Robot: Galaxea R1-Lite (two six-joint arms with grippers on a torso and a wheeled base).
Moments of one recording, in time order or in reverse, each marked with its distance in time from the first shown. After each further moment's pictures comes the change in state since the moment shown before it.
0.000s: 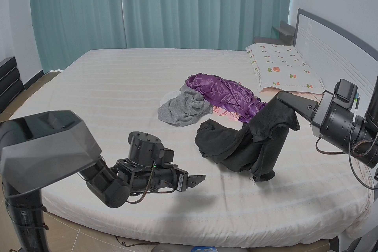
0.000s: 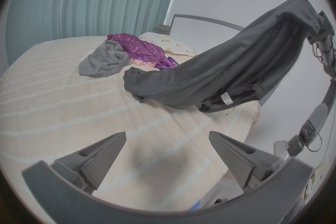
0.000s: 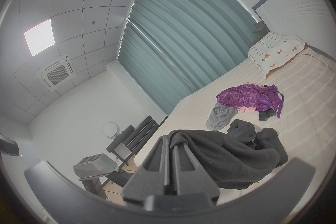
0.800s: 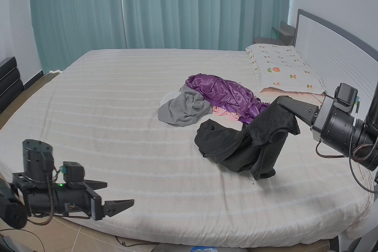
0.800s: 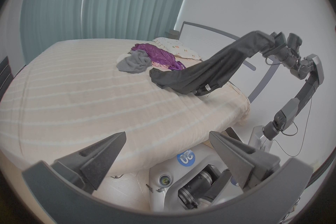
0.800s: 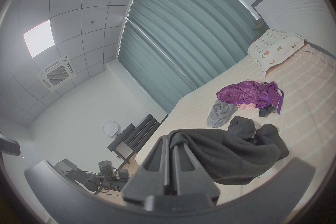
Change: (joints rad) left arm 0.249 -0.792 0.530 0.319 -0.132 0.105; right arm 0.004 -0.010 0.022 0.000 0.009 0.013
